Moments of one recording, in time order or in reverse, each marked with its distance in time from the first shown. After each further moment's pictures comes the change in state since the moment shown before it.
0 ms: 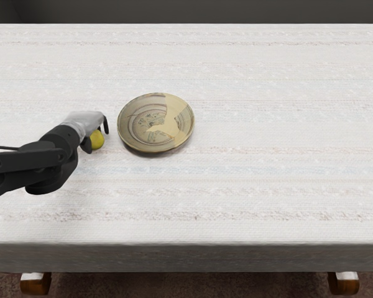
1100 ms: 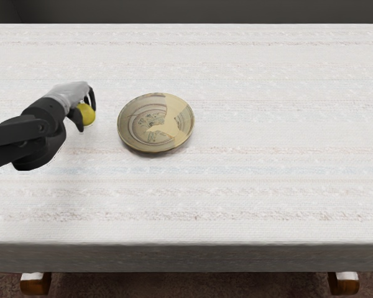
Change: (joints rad) left arm -0.021 0.079 -0.152 0.002 -0.020 -0.008 0.000; right arm 0.013 0.000 0.000 0.000 0.000 0.000 0.000
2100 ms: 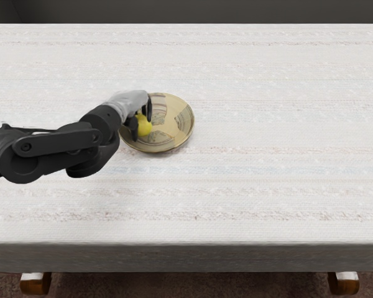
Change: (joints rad) left arm -0.009 -0.222 -0.025 0.007 0.007 -0.010 0.000; right arm 0.008 0.000 0.000 0.000 0.000 0.000 0.000
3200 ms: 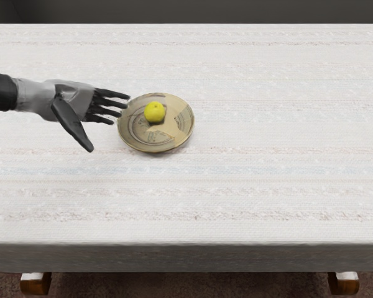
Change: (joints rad) left arm 0.211 0.480 -0.633 0.006 -1.049 -0.809 0.000; right arm 0.000 0.000 0.000 0.001 0.000 0.000 0.000
